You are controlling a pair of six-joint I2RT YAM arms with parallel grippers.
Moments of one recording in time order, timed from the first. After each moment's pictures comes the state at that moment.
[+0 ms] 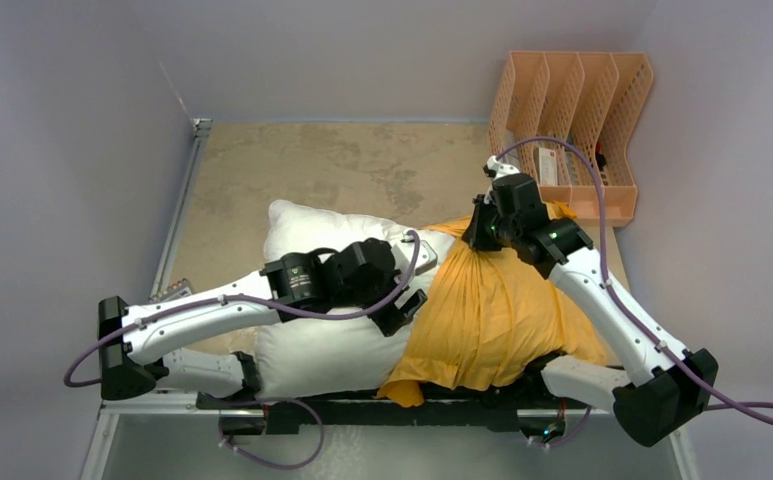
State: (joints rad) left arm -1.17 1.24 1.20 -0.69 -0.01 -0.22; right arm 0.46 1.13 1.08 -0.72 0.03 0.45
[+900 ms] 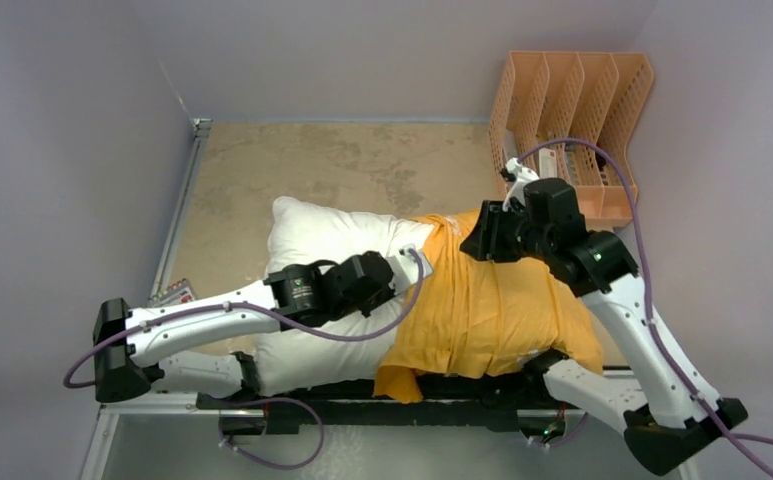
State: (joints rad) left arm -1.24 1.25 1.08 -0.61 -0.37 0.10; right arm 0.46 1.01 1.21 -0.91 -0.10 0.45
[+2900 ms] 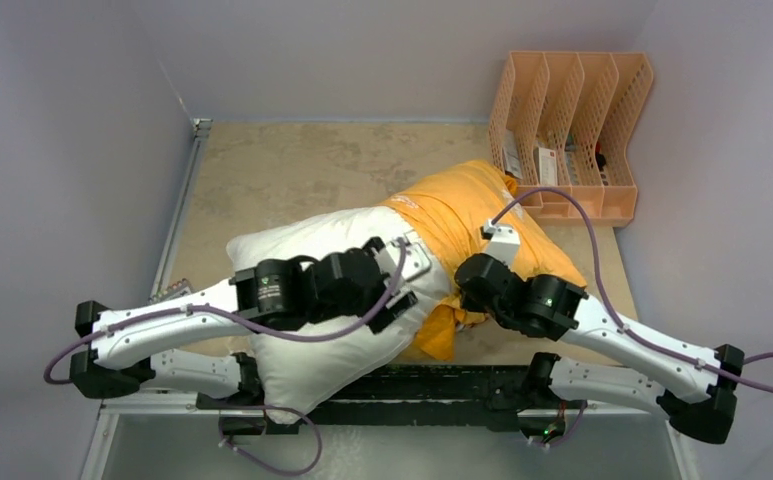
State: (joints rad) left arm -1.26 1.15 1.27 -0.77 -0.29 -0.09; right arm 1.04 0.92 0.91 -0.96 0.59 0.98
